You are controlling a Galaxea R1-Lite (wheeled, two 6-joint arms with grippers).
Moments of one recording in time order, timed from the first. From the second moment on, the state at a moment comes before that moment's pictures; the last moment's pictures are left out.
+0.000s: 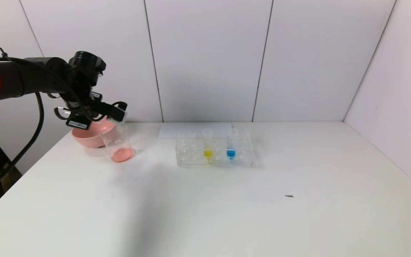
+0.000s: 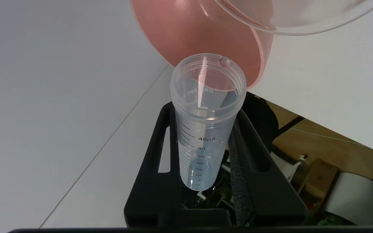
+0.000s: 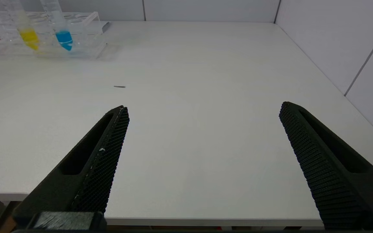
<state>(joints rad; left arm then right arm) -0.06 2.15 -1.99 0.63 0.45 1.68 0.00 0.00 0.00 0.00 0.00 0.00</state>
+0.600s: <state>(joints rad) -0.06 2.14 -1.99 0.63 0.43 1.67 0.00 0.00 0.00 0.00 0.00 0.00</state>
